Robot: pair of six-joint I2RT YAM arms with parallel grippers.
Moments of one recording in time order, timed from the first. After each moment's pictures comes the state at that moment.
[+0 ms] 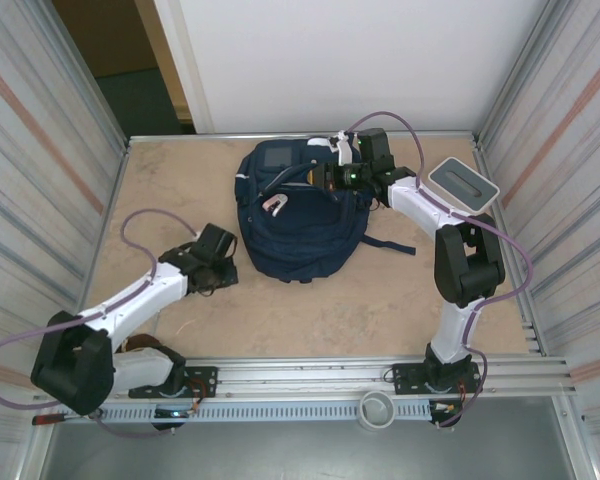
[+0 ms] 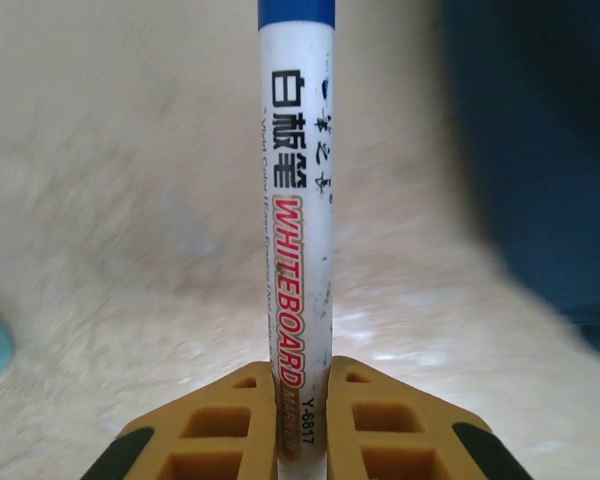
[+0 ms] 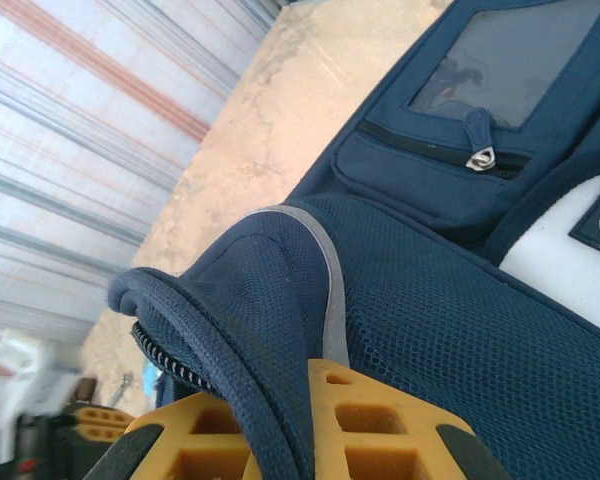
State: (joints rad) left arm -0.54 1.20 0.75 -0.65 -0.15 -0.62; right arm 0.37 1.86 1.44 -0.15 -0.68 0.38
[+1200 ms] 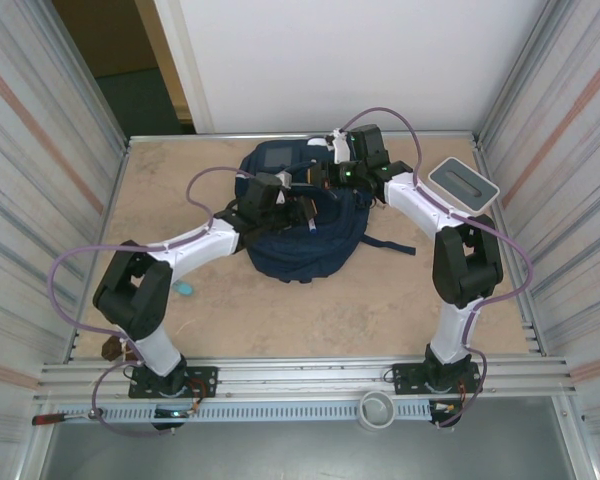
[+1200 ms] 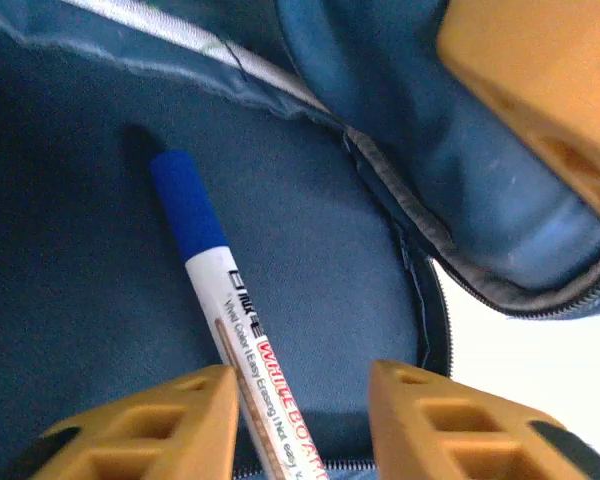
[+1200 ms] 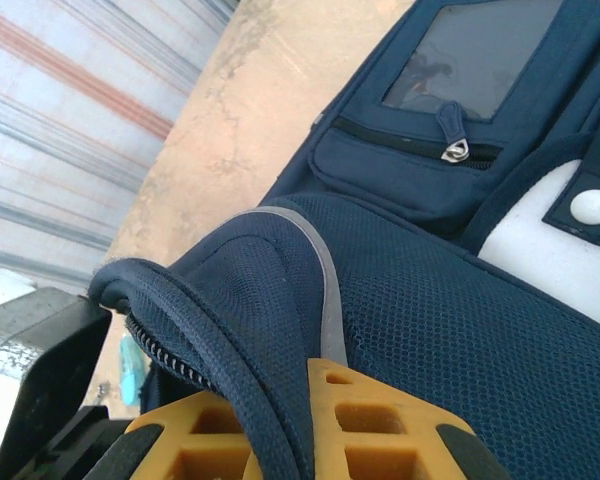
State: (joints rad) left arm -0.62 1.69 1.13 -0.01 0.21 -0.82; right arm 0.40 1.87 1.51 -0.27 -0.58 0.38
